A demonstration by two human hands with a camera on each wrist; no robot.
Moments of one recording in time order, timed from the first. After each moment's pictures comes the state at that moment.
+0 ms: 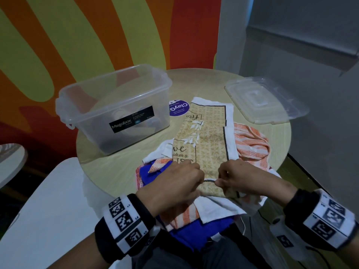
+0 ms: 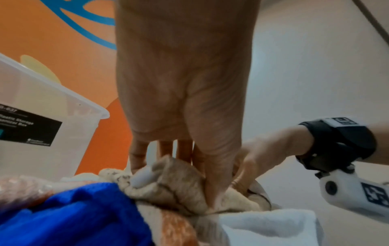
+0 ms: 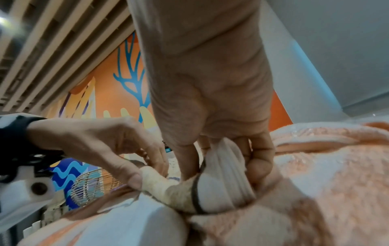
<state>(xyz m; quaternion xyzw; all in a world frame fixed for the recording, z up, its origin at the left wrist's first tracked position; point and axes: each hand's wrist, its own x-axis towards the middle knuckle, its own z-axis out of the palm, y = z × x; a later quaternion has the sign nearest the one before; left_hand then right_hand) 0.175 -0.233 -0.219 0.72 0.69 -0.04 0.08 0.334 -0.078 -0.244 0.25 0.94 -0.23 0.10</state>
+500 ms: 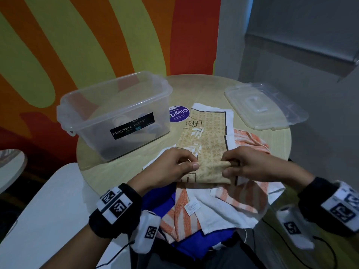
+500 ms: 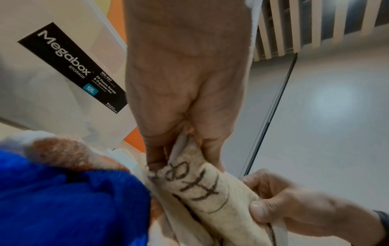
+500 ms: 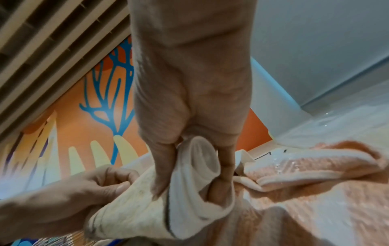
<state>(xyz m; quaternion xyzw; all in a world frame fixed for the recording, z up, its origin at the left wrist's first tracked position) 0.128 -0.218 -0.212 0.57 0.69 0.33 0.29 0.337 -0.046 -0.197 0.16 0.95 -0.27 0.02</state>
